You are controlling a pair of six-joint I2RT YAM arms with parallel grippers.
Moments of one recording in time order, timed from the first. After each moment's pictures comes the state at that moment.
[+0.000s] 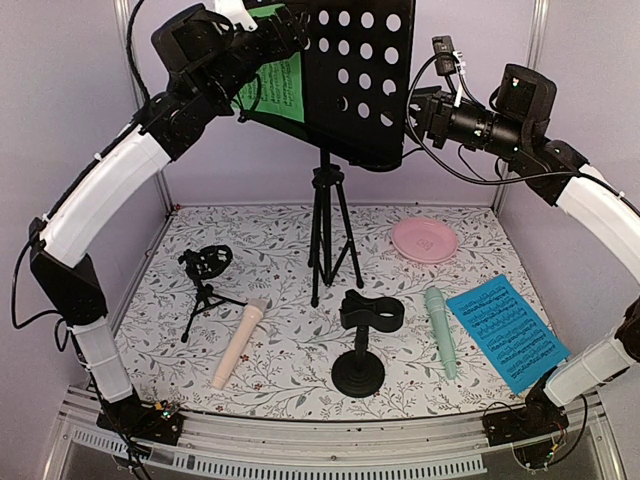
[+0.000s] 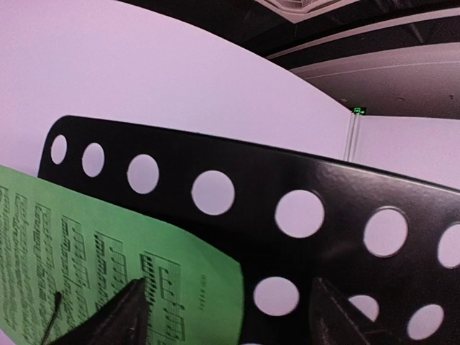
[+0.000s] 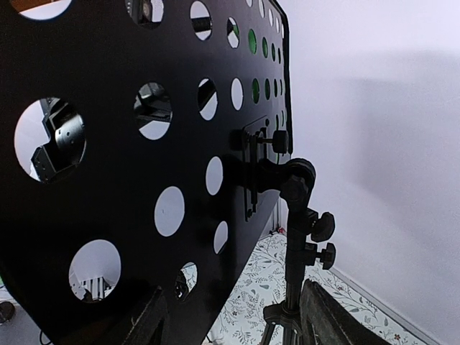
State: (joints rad) left arm -0.80 1.83 2.26 0.00 -0.36 -0.13; right arm 0.63 1.41 1.61 -0.08 -0.49 0.14
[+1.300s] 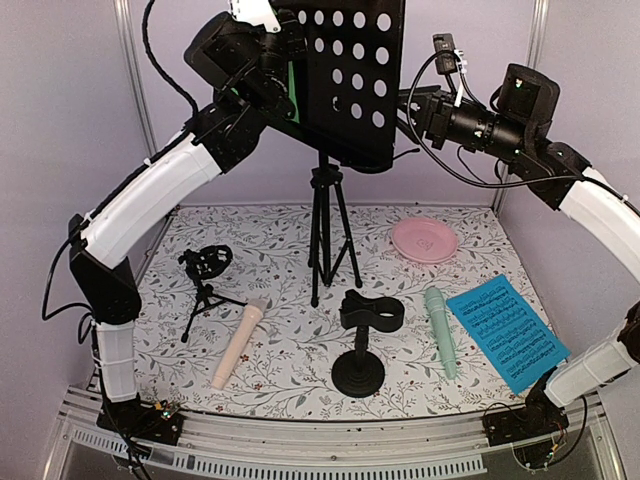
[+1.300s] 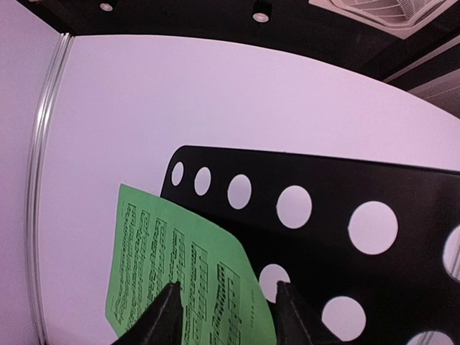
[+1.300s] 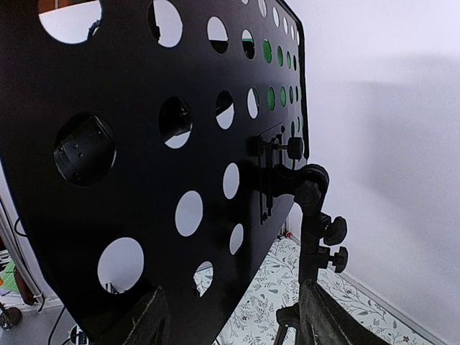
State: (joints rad) left arm -0.93 2.02 2.41 0.33 -0.92 0.36; right arm 0.67 1.40 1.60 -0.07 -0.47 0.16
